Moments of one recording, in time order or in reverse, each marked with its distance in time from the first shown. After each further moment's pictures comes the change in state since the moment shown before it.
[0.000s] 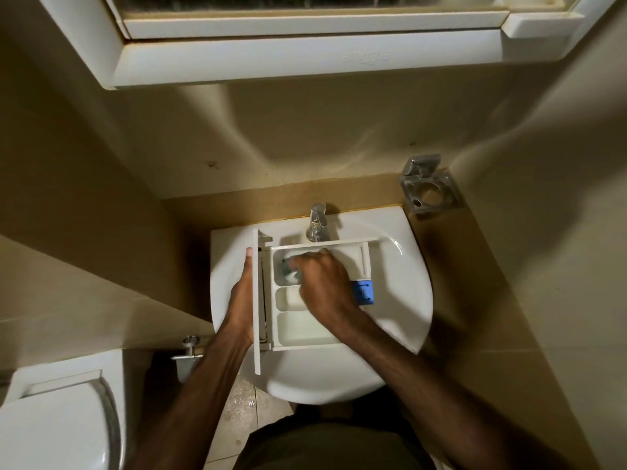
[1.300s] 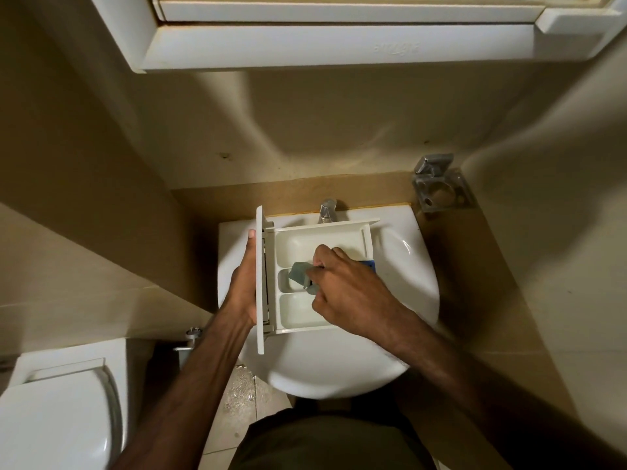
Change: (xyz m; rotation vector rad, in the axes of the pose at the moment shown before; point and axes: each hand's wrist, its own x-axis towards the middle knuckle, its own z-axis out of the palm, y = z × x) left_hand 0.011 0.017 -0.006 -0.063 -0.126 -0.108; right_hand -0.030 0.007 -0.041 -0.211 -0.117 -0.316
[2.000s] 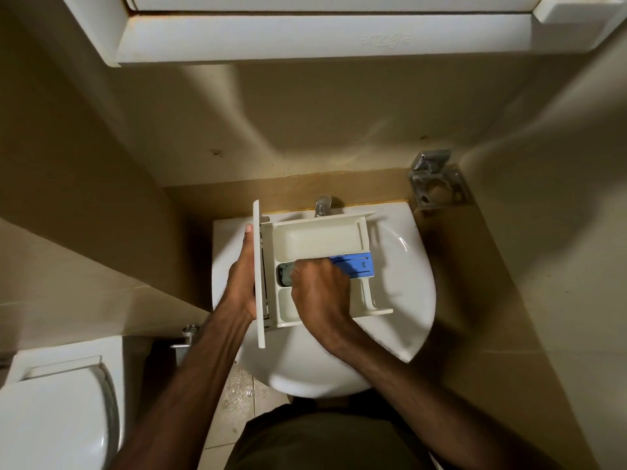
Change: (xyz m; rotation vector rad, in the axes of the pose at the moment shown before) left_hand 0.000 -0.002 0.012 0.059 0.091 0.074; right_hand 0.029 -0.036 0.031 0.108 0.098 0.424
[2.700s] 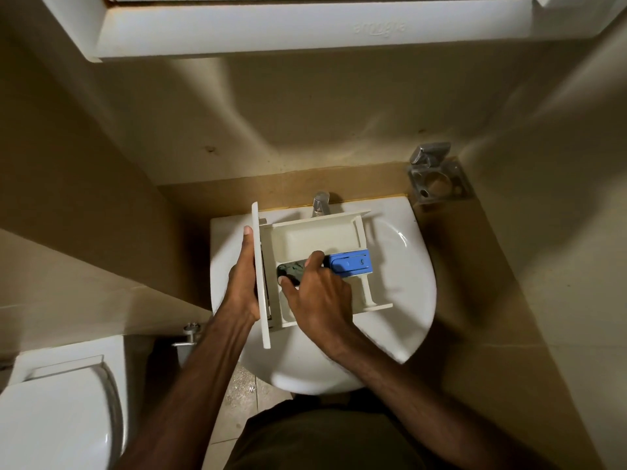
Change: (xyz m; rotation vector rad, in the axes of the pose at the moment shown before) left_hand -0.001 -0.003 0.004 -0.027 -0.006 -0.039; right_hand -0.010 0.006 0.016 0.132 0.009 0.135
